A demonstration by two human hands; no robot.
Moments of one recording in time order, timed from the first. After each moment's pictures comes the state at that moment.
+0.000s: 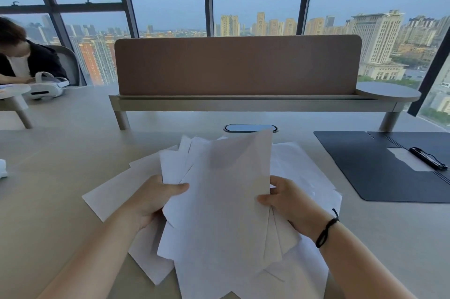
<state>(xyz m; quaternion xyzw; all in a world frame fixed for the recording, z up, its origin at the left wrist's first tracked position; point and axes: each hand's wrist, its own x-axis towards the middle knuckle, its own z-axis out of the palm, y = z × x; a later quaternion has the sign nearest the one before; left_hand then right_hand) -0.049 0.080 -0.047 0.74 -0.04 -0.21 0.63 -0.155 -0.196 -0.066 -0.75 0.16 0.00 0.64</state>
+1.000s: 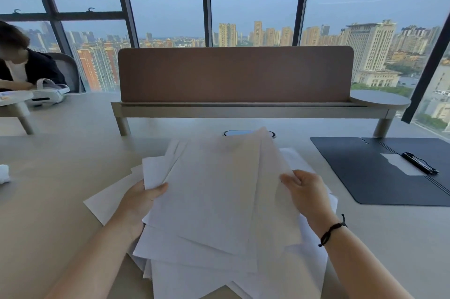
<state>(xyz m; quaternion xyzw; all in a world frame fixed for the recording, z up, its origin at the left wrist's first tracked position) -0.047 0.103 -0.060 0.68 0.00 -0.09 0.73 -0.154 -0.224 -0.065 -0.77 0.22 -0.22 0.56</state>
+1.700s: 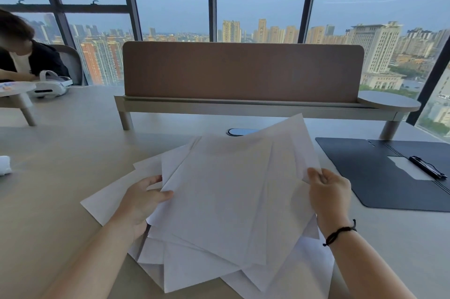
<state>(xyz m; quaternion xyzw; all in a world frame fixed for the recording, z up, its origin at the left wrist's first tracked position) -0.045 0.105 -0.067 0.70 0.05 -0.10 0.70 -0.152 -0.238 -0.072 -0.72 0.31 -0.37 0.49</state>
